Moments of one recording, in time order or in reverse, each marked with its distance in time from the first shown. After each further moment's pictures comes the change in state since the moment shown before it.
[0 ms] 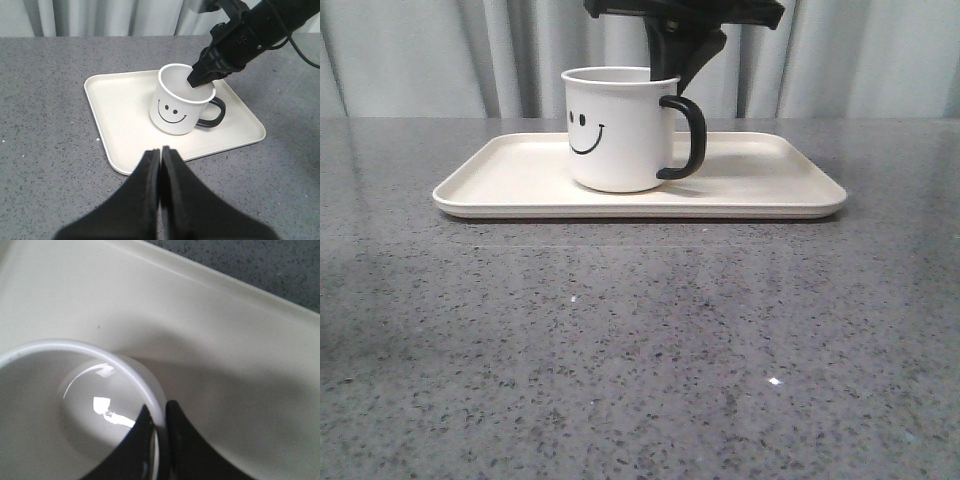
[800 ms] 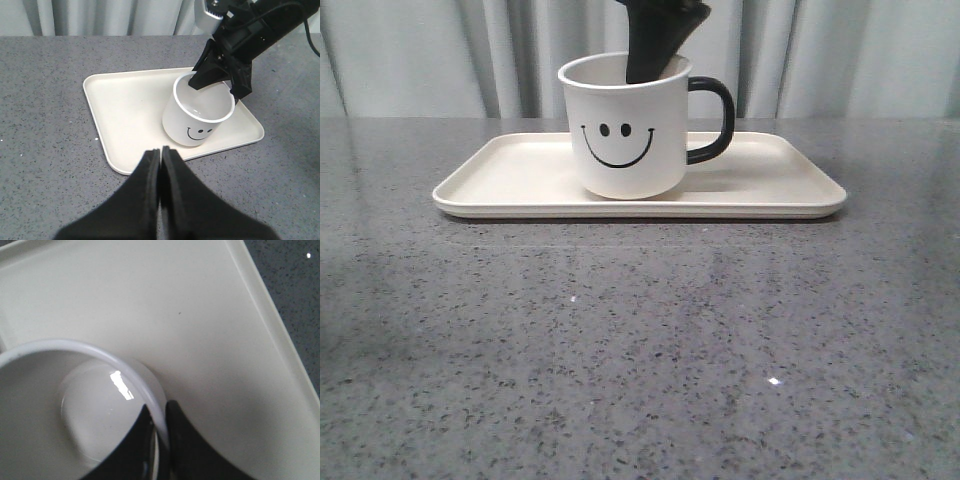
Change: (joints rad) left arm 0.000 0.000 0.000 -0.011 0.000 0.000; right arm 0.000 0.007 -0.071 0.134 0.106 -0.722
